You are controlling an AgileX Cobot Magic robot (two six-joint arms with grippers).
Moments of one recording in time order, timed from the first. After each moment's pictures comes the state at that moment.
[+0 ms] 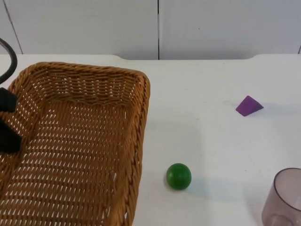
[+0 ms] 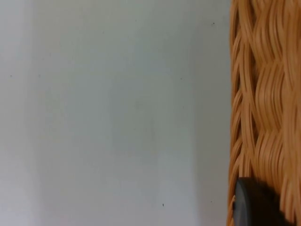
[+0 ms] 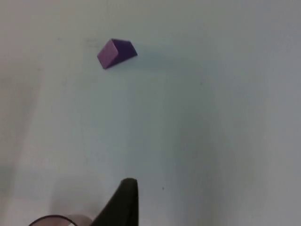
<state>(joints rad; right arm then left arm) 0.02 1.01 -0.90 0.01 0.87 -0.03 0.09 1.35 -0.57 -0.81 0.66 0.65</state>
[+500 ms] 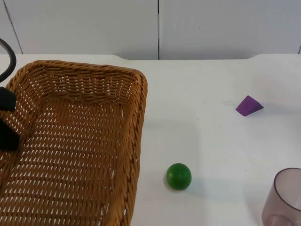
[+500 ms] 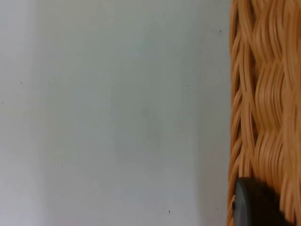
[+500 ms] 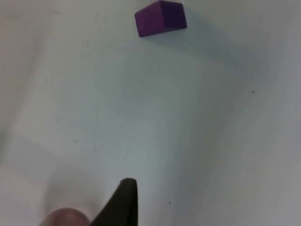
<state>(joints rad) 0.14 1.64 -1.45 0.00 1.14 -0.19 0.09 1.35 -0.57 -0.81 0.63 0.64</state>
